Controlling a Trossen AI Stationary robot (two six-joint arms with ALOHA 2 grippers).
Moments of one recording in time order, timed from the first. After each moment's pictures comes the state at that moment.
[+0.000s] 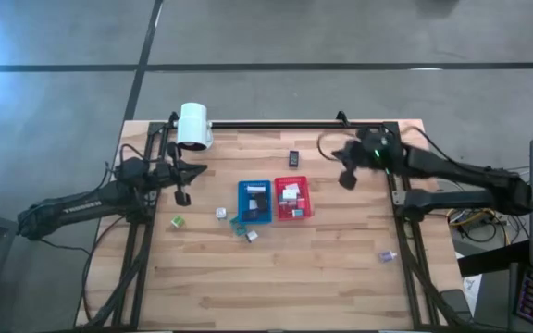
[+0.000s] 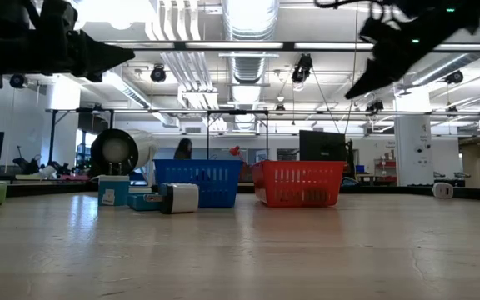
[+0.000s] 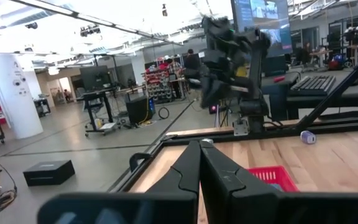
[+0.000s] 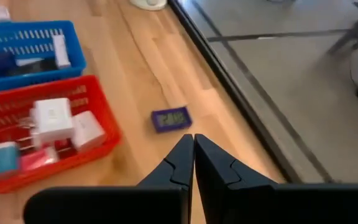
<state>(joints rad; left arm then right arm) 0.39 0.36 0.11 0.37 0.18 0.18 -0.36 0.87 0.65 -0.36 0.18 -0.12</state>
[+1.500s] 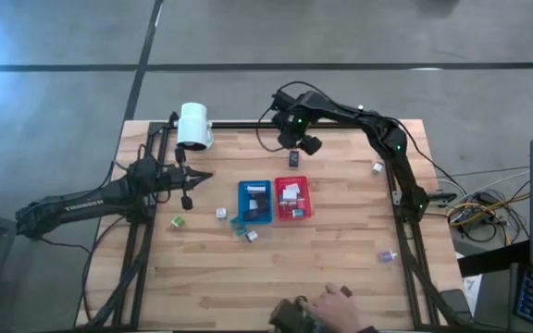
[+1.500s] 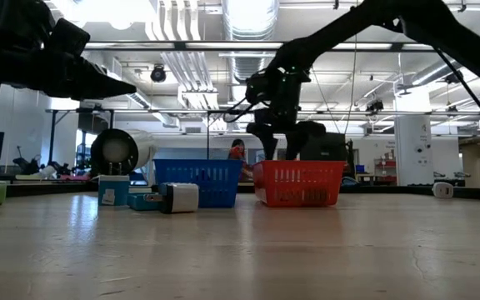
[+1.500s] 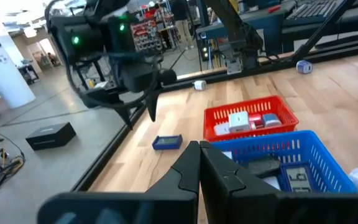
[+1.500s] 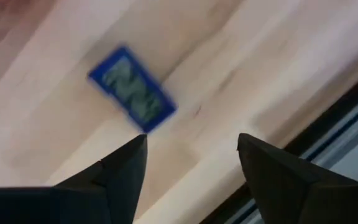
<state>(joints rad) 0.39 0.42 0.11 0.20 0.18 0.31 -0.60 2.21 1.93 -1.11 -0.07 -1.36</state>
